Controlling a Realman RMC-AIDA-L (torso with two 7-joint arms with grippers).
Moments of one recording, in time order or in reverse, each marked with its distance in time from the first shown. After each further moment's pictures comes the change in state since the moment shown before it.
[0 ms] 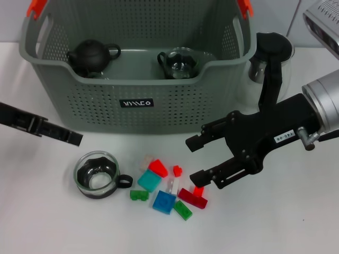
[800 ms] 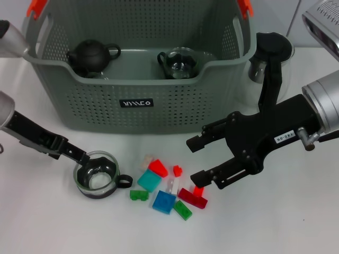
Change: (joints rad) left arm -0.090 -0.021 0.136 -0.229 0.220 -0.228 -0.108; right arm 0.001 -0.002 0.000 0.009 -0.004 0.003 -0.001
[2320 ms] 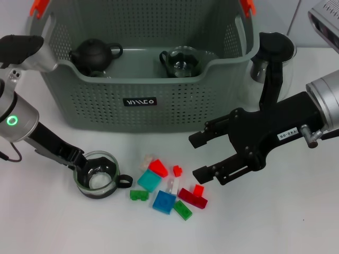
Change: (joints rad) left arm -0.030 -0.043 0.091 -0.061 0.053 -0.076 -0.040; right arm -0.005 -0.006 0.014 0.000 0.004 0.001 -0.010
